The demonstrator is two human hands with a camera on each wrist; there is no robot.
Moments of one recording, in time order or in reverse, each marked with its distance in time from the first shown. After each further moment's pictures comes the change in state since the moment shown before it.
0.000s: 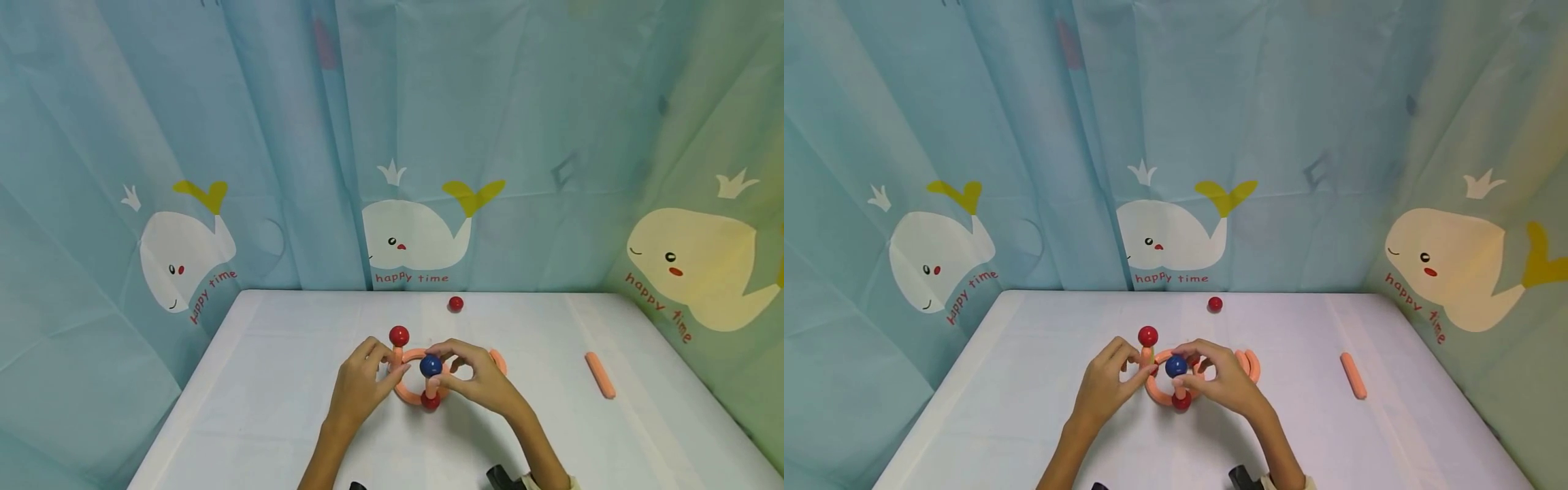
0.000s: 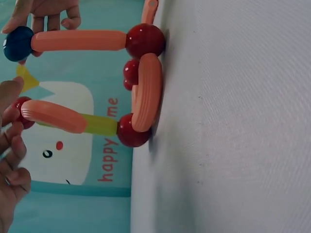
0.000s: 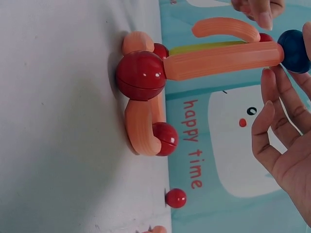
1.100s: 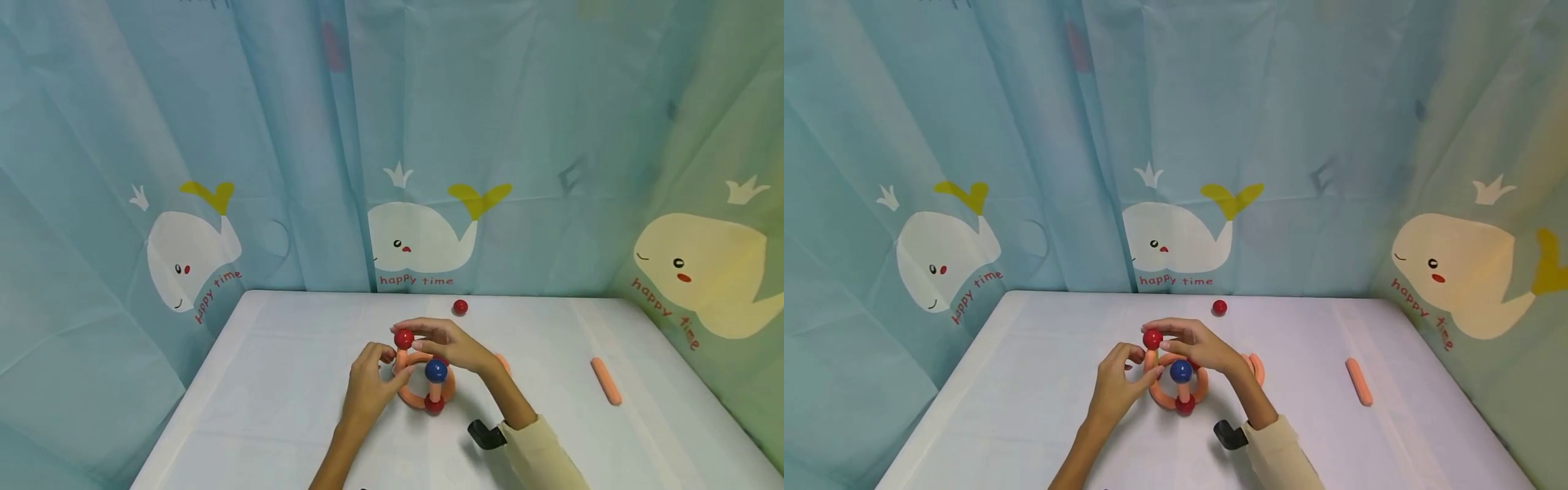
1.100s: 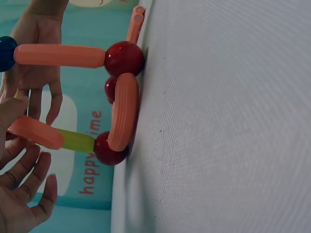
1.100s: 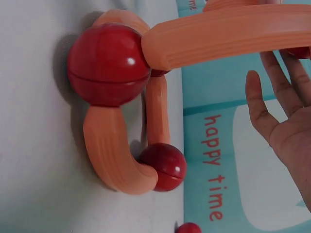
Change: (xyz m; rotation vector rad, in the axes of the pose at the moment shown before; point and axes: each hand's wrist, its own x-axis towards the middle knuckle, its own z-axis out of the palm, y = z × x) left_hand -0.009 -0.002 0.020 -0.225 -0.042 -0.360; right_hand 0.072 0.034 0.007 0.434 -0.381 -0.019
